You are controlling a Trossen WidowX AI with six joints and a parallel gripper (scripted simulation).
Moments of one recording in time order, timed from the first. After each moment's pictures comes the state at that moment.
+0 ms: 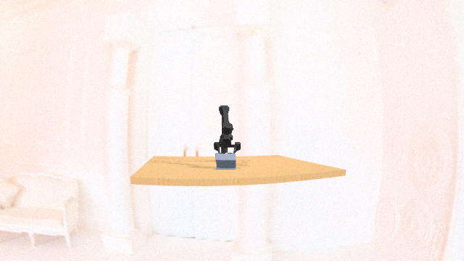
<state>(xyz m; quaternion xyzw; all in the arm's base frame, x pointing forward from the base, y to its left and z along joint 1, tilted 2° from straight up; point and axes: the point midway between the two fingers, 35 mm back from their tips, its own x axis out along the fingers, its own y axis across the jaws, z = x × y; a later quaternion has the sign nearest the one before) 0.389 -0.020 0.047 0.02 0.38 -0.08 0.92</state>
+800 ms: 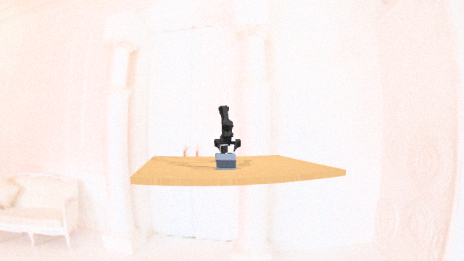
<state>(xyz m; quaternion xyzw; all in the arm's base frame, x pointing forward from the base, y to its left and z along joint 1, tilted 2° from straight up) 0.373 -0.015 0.067 0.02 0.38 -0.08 0.92</state>
